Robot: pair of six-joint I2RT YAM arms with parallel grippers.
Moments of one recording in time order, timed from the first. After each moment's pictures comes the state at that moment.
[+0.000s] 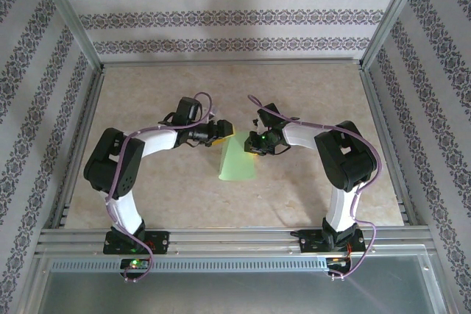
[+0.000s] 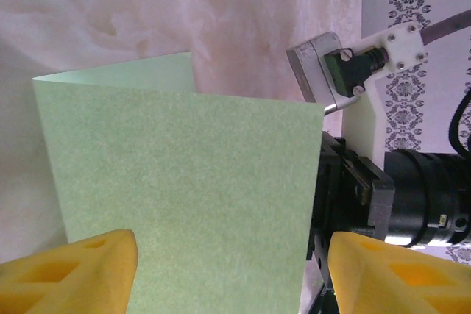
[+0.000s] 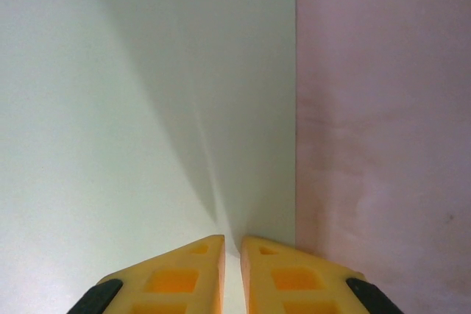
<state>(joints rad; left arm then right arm) -0.38 1.82 0.99 0.06 0.74 -0.74 0.47 1.88 1.05 -0.33 -0.45 0.62</state>
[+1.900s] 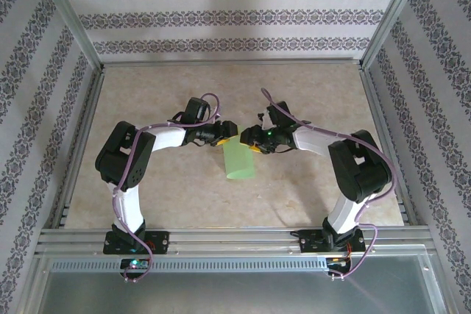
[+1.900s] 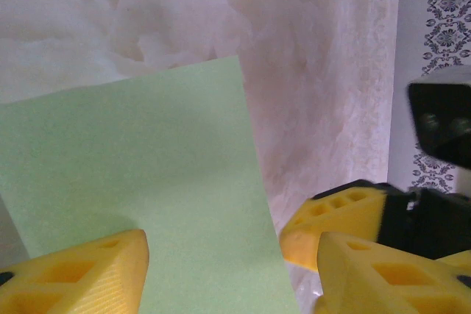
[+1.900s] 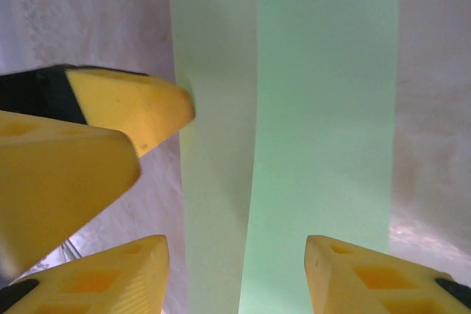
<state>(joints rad) -0.41 1.91 1.06 0.06 0.67 -0.75 0.44 1.75 0.95 -0.16 -0.61 0.77</state>
